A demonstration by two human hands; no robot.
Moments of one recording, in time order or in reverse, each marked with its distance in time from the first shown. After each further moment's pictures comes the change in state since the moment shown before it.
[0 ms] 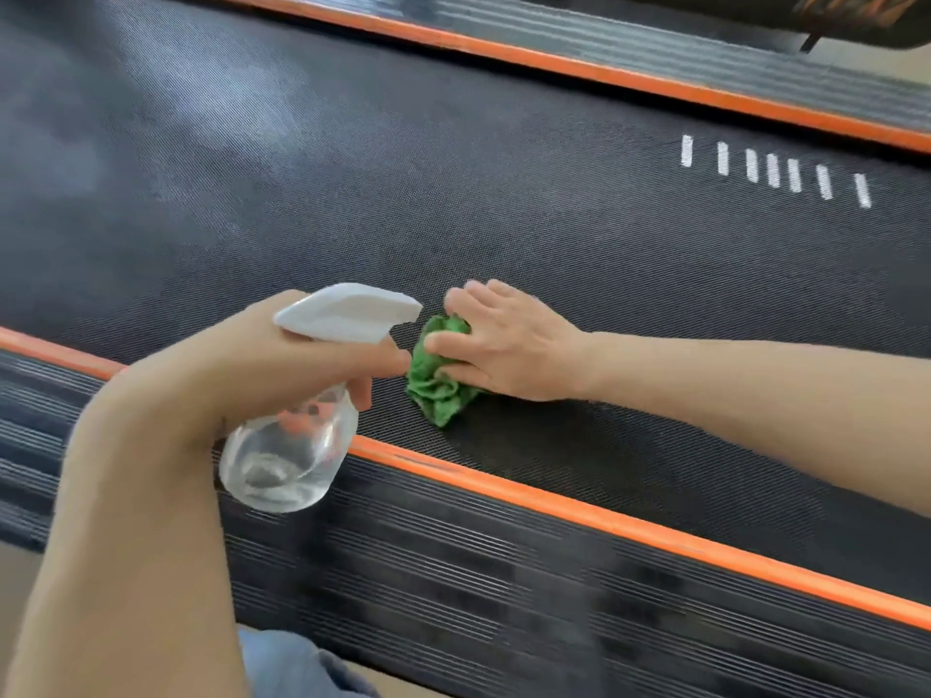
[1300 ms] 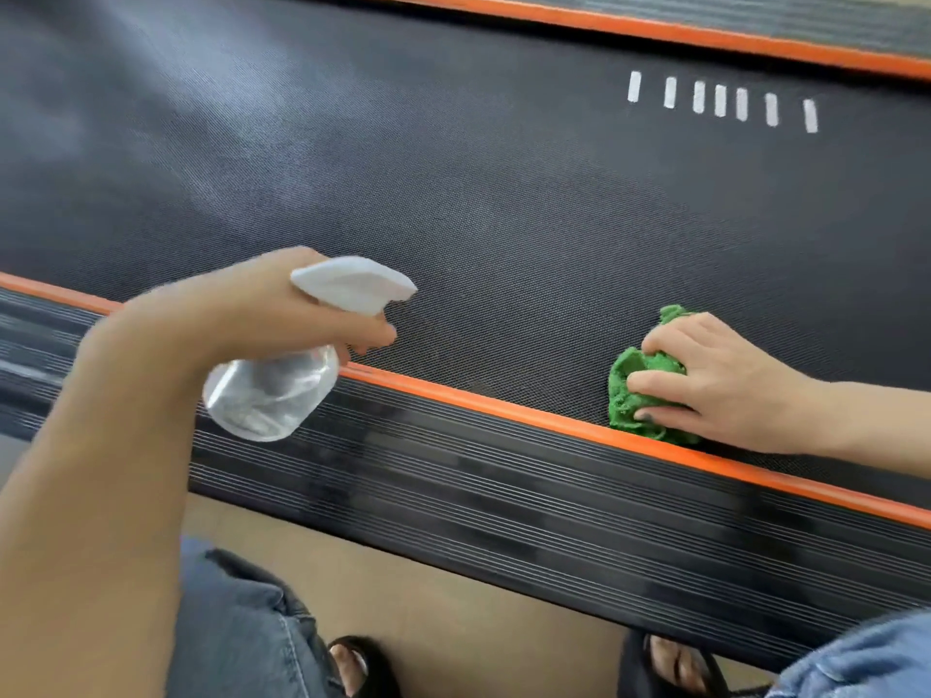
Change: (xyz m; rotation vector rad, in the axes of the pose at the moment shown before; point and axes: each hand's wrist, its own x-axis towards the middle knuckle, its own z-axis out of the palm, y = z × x) left_hand -0.026 0.037 0.048 0.227 -0.054 0.025; right_hand -0.260 -0.009 -0.061 0.110 -0.111 0.177
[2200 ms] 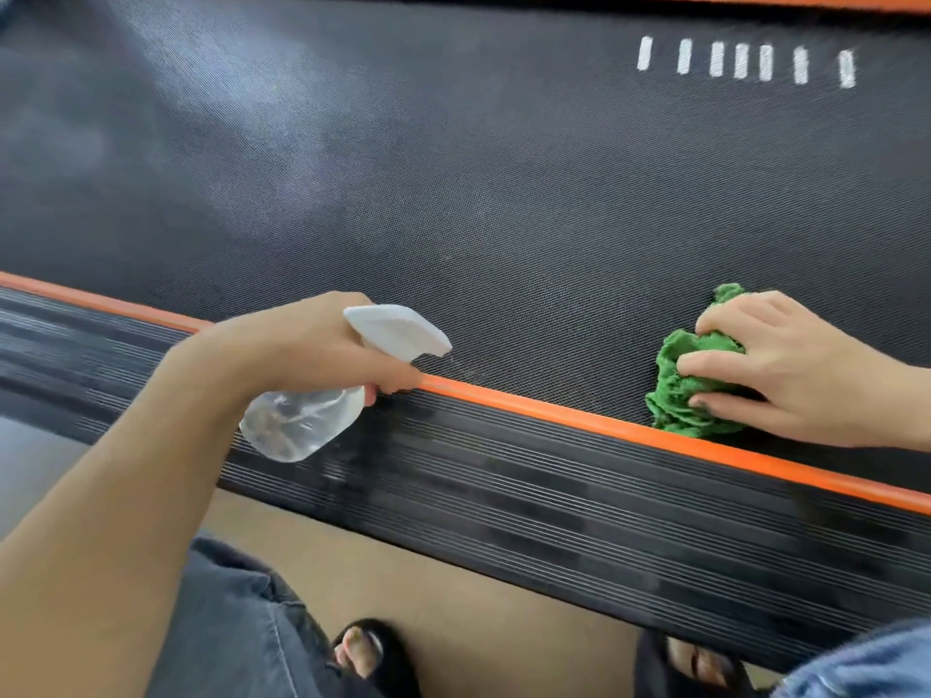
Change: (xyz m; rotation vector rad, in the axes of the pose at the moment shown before) left_hand 0.010 0.012 0.037 0.148 -0.180 -0.033; right_hand -0.038 0.022 -0.007 0.049 -0.053 0.081
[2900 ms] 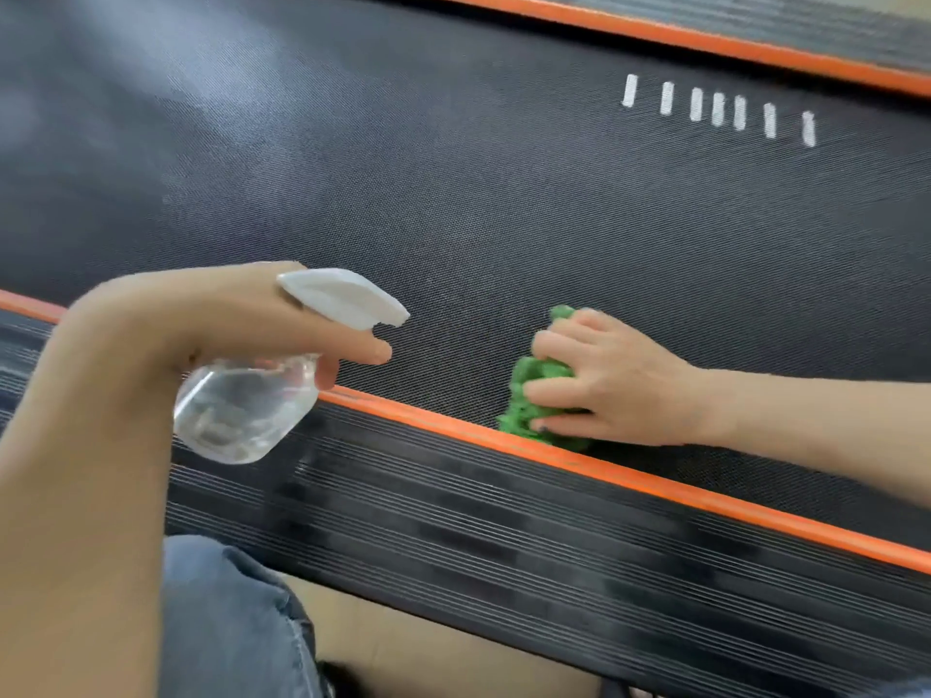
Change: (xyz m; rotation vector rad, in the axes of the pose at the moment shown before) left_hand 0.032 -0.050 -0.037 -0.057 -0.032 -0.167; right_hand 0.114 -0.045 0.010 -0.043 0.025 -0.261
